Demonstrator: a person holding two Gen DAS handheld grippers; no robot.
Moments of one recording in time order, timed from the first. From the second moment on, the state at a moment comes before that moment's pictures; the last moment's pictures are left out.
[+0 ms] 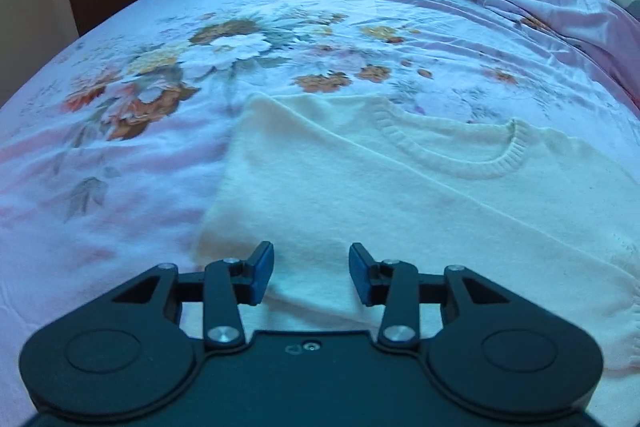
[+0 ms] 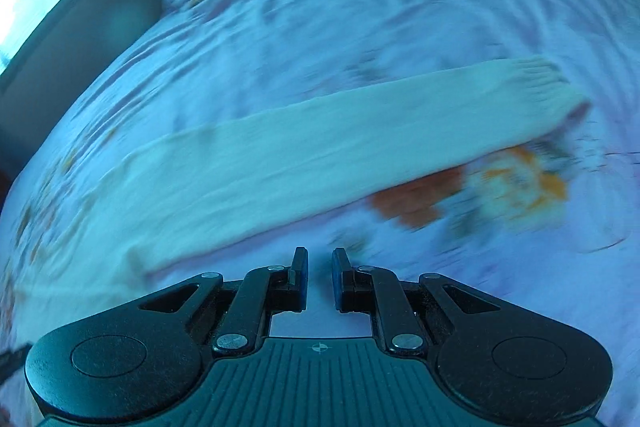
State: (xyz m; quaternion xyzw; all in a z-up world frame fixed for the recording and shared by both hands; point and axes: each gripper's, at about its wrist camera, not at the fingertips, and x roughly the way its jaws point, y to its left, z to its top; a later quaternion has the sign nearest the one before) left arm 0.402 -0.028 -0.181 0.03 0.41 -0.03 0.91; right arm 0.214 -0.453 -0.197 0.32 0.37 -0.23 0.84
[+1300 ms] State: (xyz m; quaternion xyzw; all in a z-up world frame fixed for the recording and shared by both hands) left arm 0.433 -0.117 -0.195 0.06 0.43 -0.09 0.90; right arm 0.171 -0.582 -0.198 0.44 0.28 -0.39 0.76
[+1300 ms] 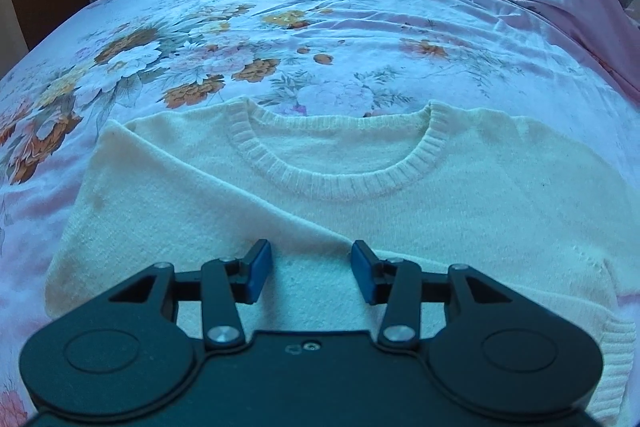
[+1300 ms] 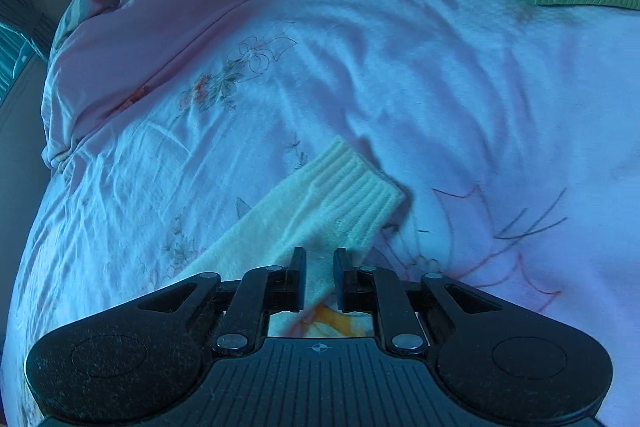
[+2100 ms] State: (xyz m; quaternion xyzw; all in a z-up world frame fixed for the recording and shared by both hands) left arm 0.423 -0.074 -0.171 0.02 0.43 -0.11 0.89; right arm 0.269 -0.442 -0.123 0.35 0.22 -0.17 0.89
